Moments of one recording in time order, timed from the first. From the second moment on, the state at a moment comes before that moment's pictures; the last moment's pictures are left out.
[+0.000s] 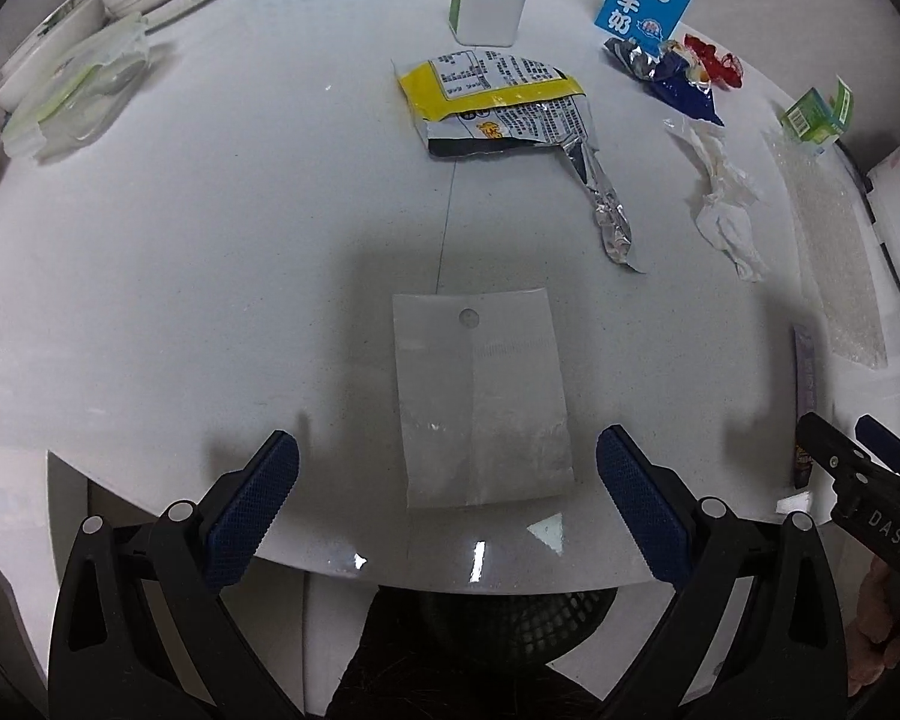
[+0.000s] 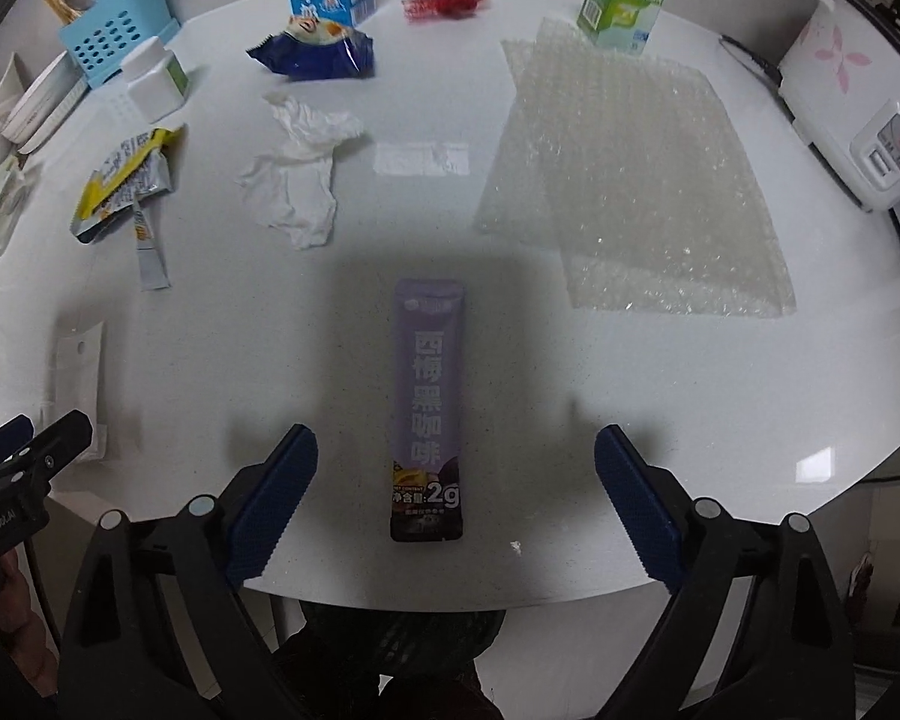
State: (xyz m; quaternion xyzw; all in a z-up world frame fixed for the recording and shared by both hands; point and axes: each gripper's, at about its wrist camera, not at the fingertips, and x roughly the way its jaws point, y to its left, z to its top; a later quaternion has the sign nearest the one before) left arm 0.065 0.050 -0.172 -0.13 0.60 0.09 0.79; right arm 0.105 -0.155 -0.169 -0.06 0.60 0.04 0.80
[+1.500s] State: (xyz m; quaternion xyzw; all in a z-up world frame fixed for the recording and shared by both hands) left arm 0.054 0.023 -0.150 -0.08 0.59 0.01 0.80; right arm 0.093 -0.179 -0.152 0.00 0.59 0.06 0.81
